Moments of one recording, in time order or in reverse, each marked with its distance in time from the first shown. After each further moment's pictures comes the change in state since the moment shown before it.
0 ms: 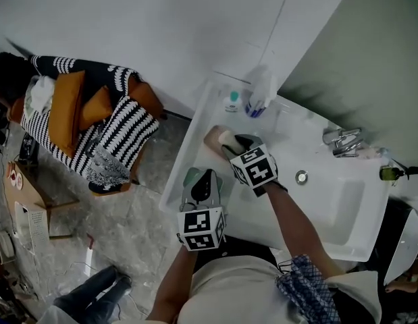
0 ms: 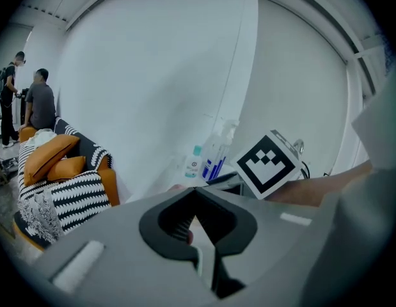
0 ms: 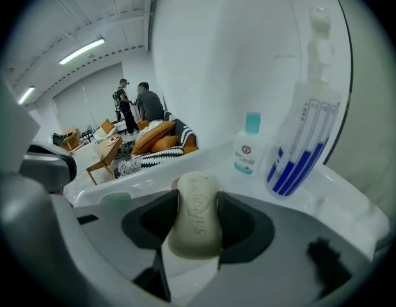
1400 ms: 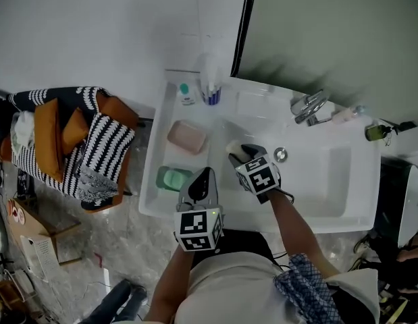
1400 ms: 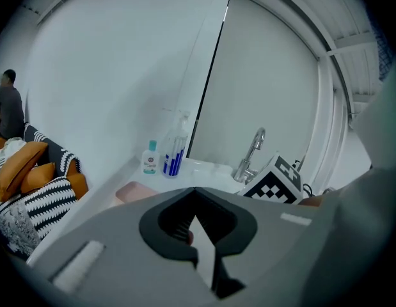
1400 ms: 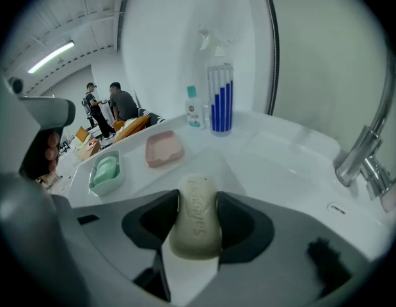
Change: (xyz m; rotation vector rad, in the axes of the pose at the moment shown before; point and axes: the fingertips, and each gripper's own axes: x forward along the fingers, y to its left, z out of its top) left arm 0.001 -0.098 -0.018 0.124 0.035 -0.194; right arm -0.080 -0.049 -0.127 0.185 0.062 -0.161
